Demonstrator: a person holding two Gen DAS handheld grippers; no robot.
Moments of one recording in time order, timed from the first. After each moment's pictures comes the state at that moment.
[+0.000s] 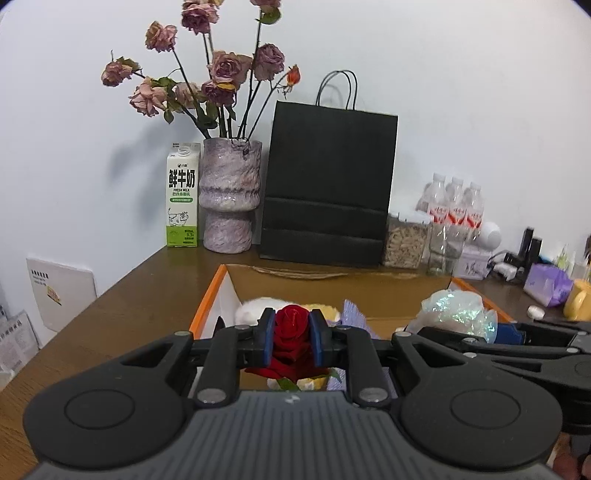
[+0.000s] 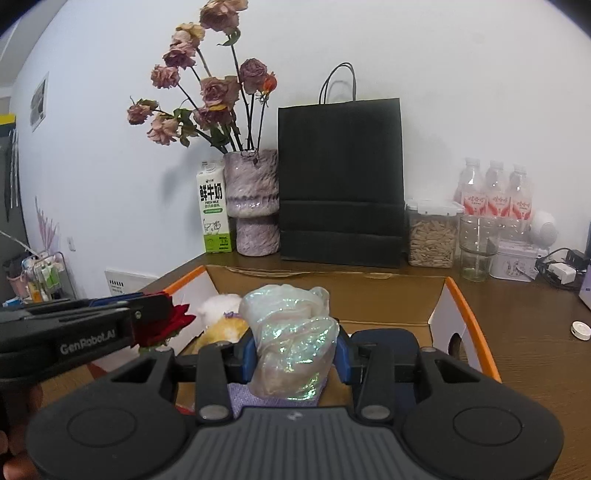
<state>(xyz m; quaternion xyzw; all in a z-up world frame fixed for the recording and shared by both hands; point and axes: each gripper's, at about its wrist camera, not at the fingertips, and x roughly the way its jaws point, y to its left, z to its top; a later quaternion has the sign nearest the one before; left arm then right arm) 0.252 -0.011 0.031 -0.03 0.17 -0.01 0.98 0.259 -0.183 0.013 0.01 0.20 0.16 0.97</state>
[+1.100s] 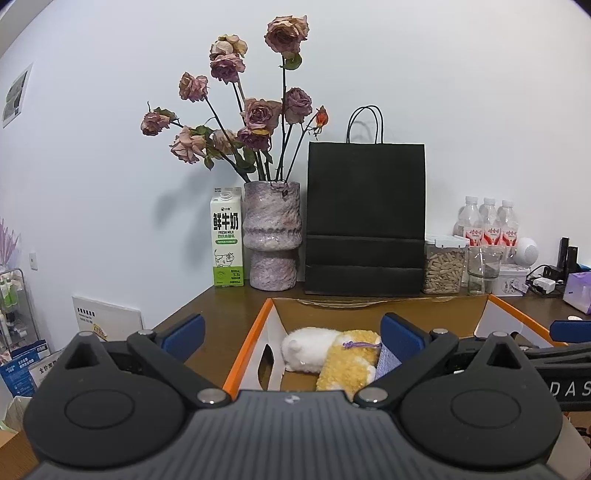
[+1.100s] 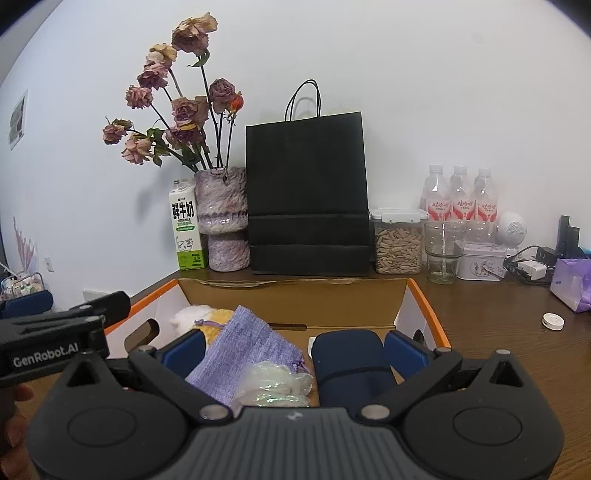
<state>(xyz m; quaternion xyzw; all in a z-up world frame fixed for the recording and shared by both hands) 0.226 -0.019 0.031 0.00 0.10 0.07 0.99 0.243 -0.203 0.008 0.03 0.17 0.11 0.98</state>
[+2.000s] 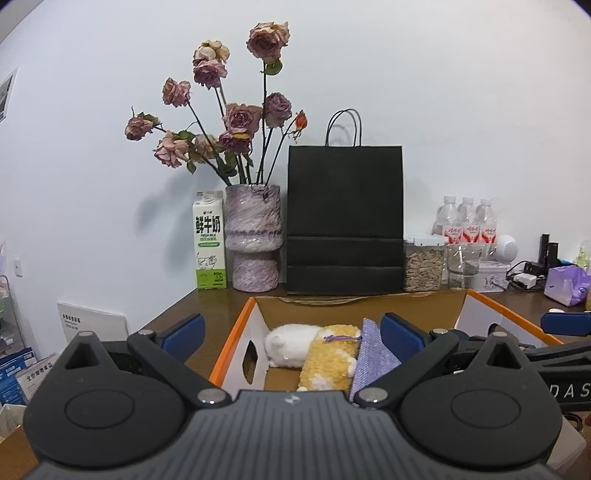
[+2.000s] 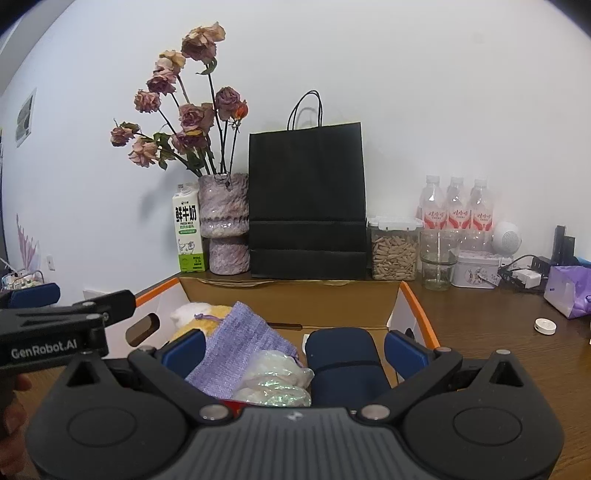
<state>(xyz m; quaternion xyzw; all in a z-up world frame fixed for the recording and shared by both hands) 0.212 -0.022 0.025 0.01 0.09 0.03 1.00 0.223 -0.210 0.001 0.02 0.15 0.12 0.98</state>
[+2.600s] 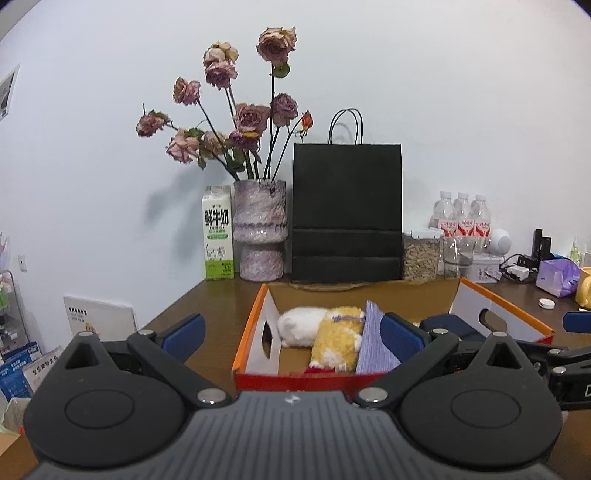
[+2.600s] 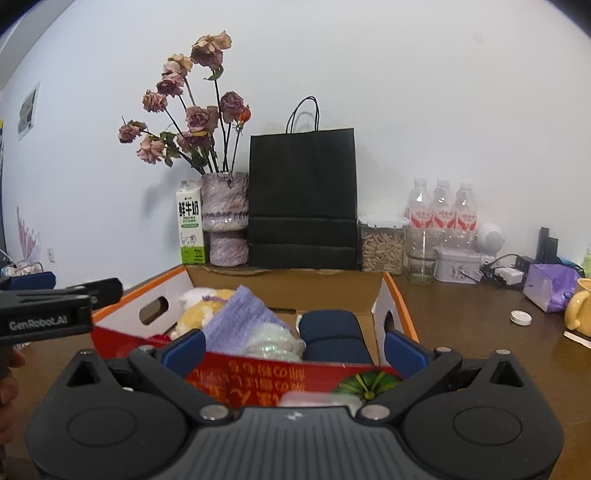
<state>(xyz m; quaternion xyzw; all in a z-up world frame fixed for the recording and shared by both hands) 0.173 -0.006 0.027 0.01 0.11 0.03 0.99 0.171 -0.220 0.004 0.00 0.16 0.10 0.98</state>
